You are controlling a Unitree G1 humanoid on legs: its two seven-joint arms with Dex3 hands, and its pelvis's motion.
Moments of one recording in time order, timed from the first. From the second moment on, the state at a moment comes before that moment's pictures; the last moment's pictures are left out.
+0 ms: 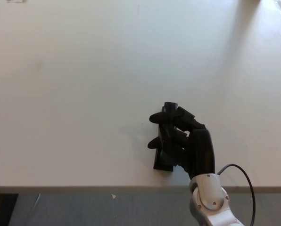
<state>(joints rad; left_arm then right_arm) 0.24 0.48 0.28 1.05 -0.13 -0.44 -0.37 -0.54 0.10 0.19 1.16 0.05 -0.78 -0.23</state>
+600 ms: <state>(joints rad) 0.10 0.48 0.29 0.93 -0.14 -0.43 -0.36 -0.86 0.05 0.09 0.94 0.05 -0.56 -0.17</state>
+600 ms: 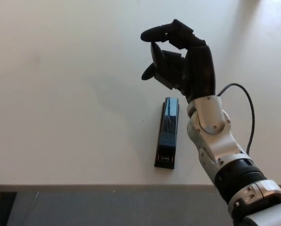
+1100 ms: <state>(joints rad) 0.07 0.48 0.29 0.87 -0.14 -0.36 -0.33 -0.87 -0.23 -0.09 0.61 0.10 -0.36 -0.03</state>
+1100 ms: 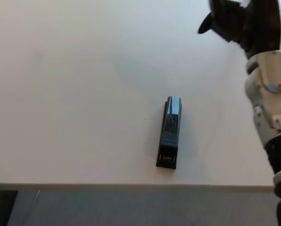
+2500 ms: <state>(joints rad) 0.03 0.50 0.30 0.87 -0.14 -0.32 -0.31 -0.07 -0.67 -0.50 1.34 0.16 -0.33 0.00</state>
